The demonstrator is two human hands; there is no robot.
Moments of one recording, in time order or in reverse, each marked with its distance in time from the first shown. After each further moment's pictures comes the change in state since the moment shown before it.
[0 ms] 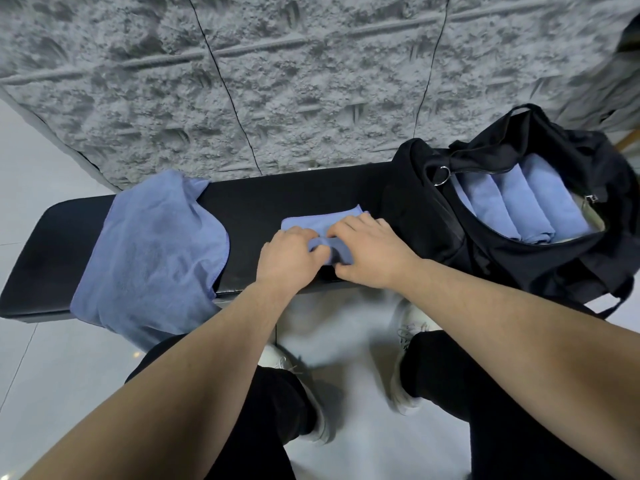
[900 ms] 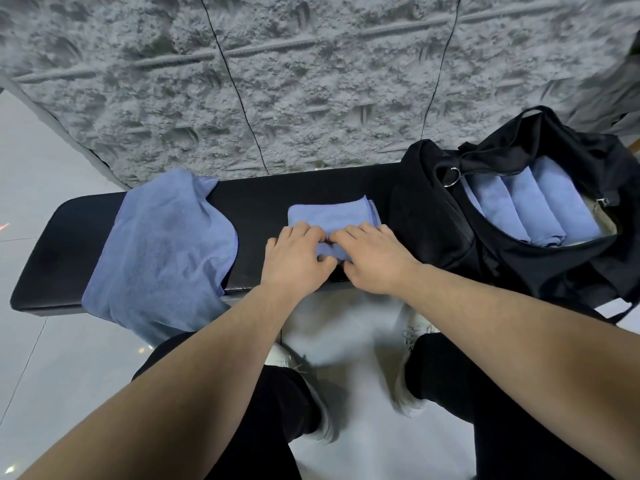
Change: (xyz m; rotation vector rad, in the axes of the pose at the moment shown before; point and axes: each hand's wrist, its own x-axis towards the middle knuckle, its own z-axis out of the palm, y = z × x) left_hand -0.008 -0.008 0.005 0.140 0.090 0.083; right_hand -0.001 -0.009 0.008 -0.060 -0.053 -0.009
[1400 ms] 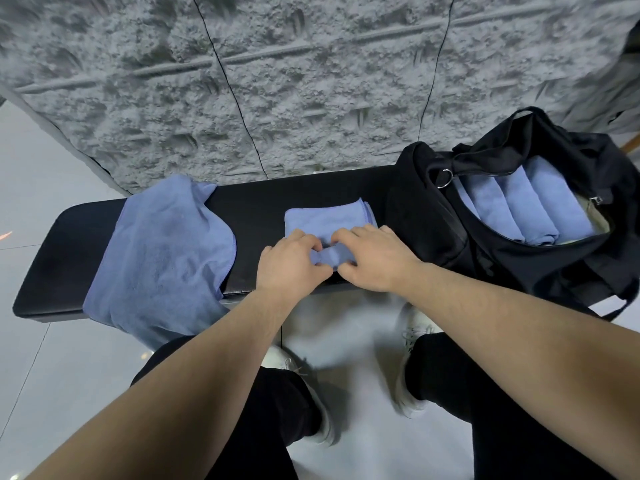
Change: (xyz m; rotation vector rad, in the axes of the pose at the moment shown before) left_hand -0.001 -0.002 -0.002 -0.026 -0.075 -0.047; right_hand -0.003 0.006 -0.008 0.083 -0.030 0.060
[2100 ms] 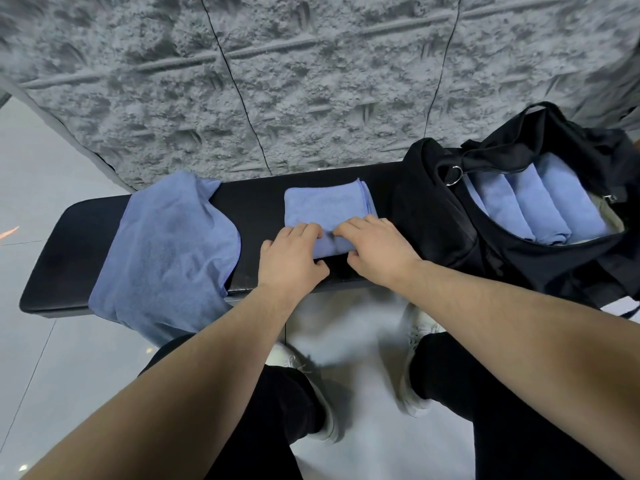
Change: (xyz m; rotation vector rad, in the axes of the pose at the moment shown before) left_hand 0.002 -0.009 0.002 0.110 0.106 0.078; right_hand 0.016 0.006 0.014 -0.011 0.157 -0.060
